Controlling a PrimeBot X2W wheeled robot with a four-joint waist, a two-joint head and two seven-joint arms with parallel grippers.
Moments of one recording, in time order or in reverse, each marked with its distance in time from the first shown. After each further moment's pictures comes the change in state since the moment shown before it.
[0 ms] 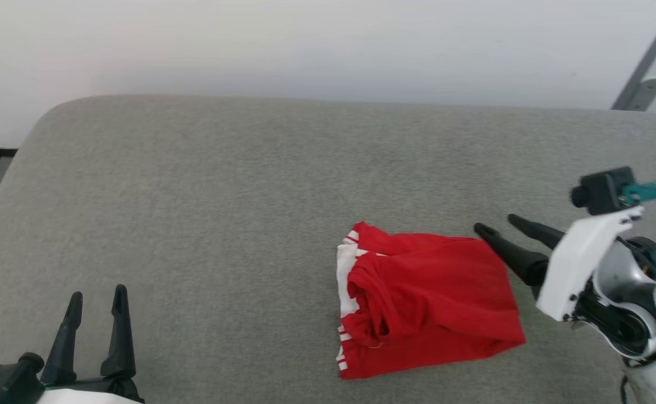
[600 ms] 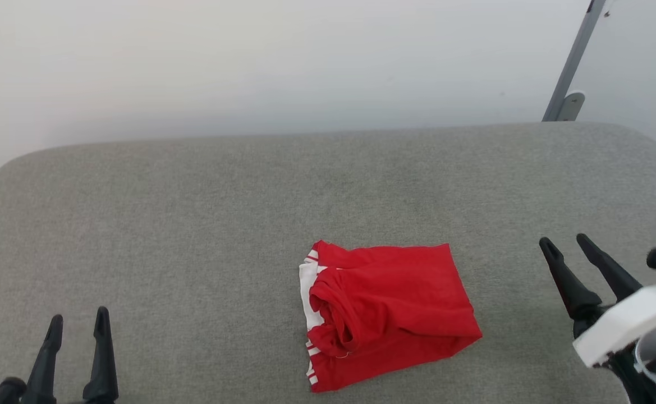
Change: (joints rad) left arm 0.070 0.012 0.049 -0.029 0.025 0.000 0.000; right arm 0.229 -0.030 -0.104 0.006 -0.082 0.000 -0.495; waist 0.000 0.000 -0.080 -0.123
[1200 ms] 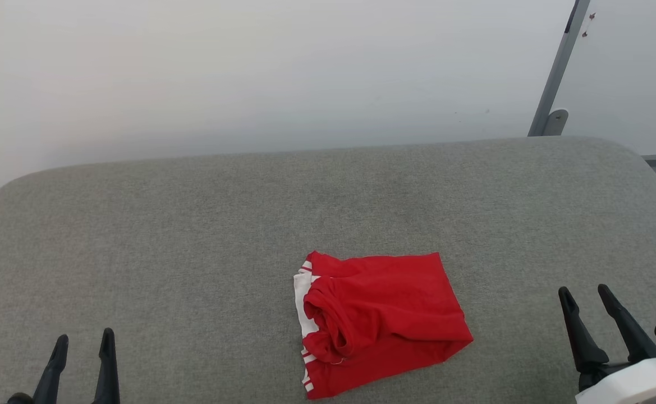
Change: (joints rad) left arm 0.053 0.022 -0.018 0.011 0.015 0.000 0.000; right arm 0.135 0.018 0.009 0.142 -0.114 0.000 -0.363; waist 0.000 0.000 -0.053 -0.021
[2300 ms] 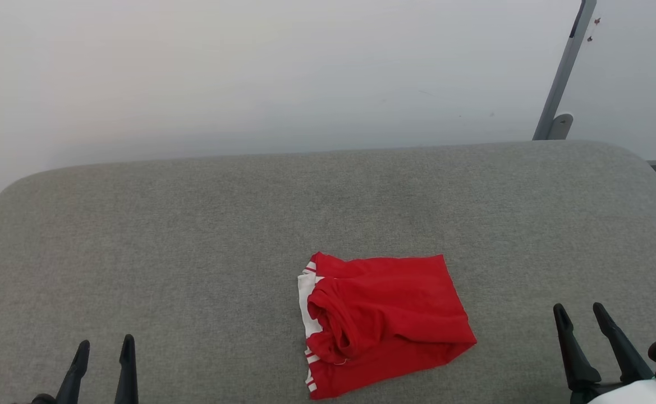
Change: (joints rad) left arm -0.006 -0.017 -0.039 0.038 0.016 0.000 0.000; right arm 0.064 0.072 -0.040 -0.010 -0.050 0.000 -0.032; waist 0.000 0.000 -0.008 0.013
